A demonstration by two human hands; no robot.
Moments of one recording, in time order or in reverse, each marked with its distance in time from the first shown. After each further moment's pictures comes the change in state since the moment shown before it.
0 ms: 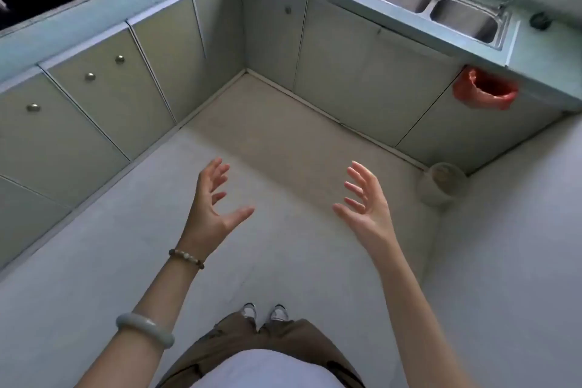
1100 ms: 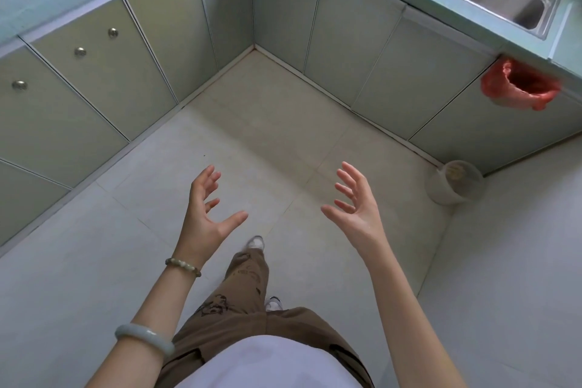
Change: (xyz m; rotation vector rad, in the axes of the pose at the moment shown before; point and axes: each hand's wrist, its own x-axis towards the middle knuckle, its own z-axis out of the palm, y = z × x) left_hand 0.040 -0.033 0.028 0.023 0.082 -0.148; right_hand 0.069 0.026 0.002 0.007 -0.102 0.146
